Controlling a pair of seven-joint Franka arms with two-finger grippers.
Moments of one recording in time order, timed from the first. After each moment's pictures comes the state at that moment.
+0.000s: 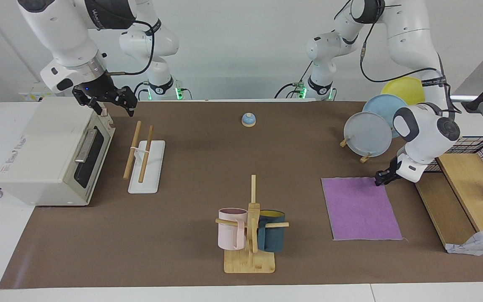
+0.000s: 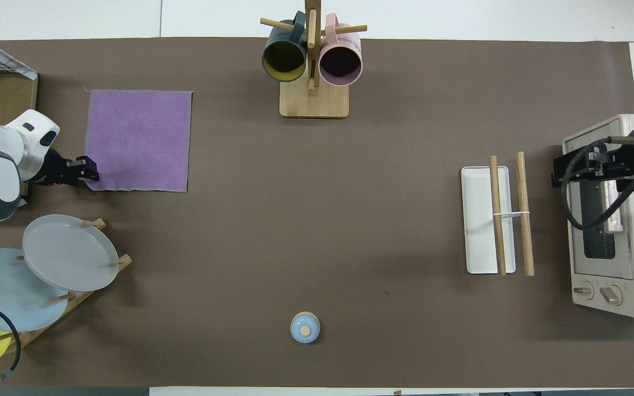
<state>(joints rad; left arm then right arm) 0.23 0.36 -0.12 -1.93 -0.02 2.25 0.01 0.00 0.00 0.05 -1.60 0.01 1.49 0.12</state>
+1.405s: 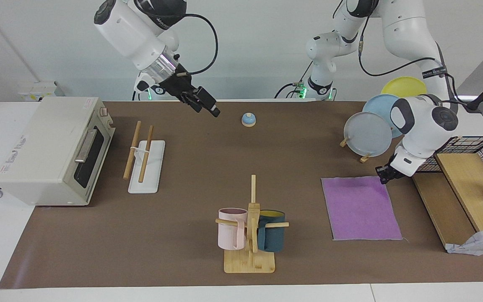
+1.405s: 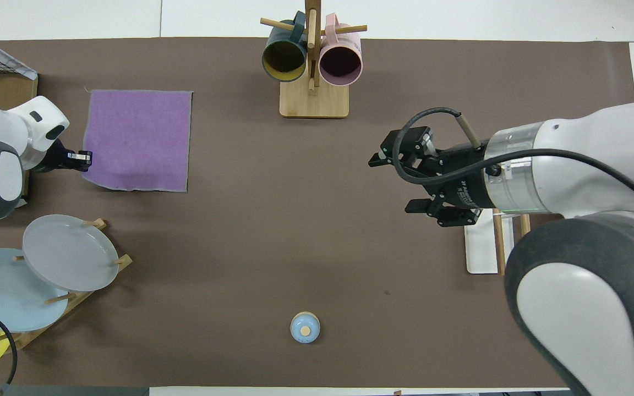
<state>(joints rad) 0.14 0.26 -0.14 -1.91 0.09 2.19 0.10 0.27 -0.09 0.06 -1.86 0.60 2.00 0.88</state>
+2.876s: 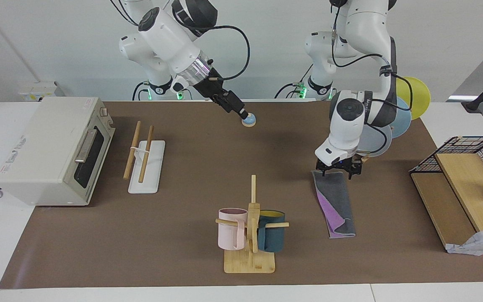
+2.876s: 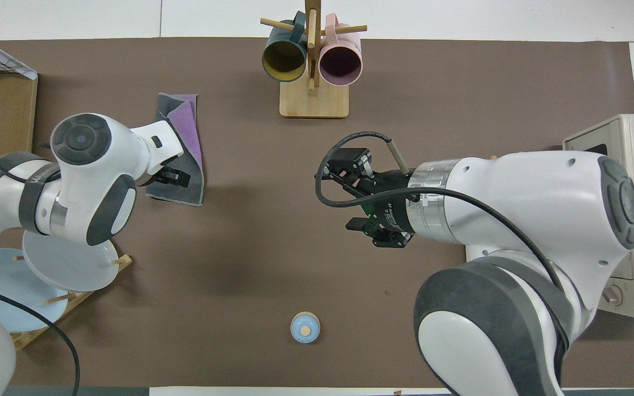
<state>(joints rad) -0.12 0.22 -0.13 -2.01 0.16 2.27 -0.01 0.41 -0.08 0.05 -1.96 0.64 2.21 1.05</state>
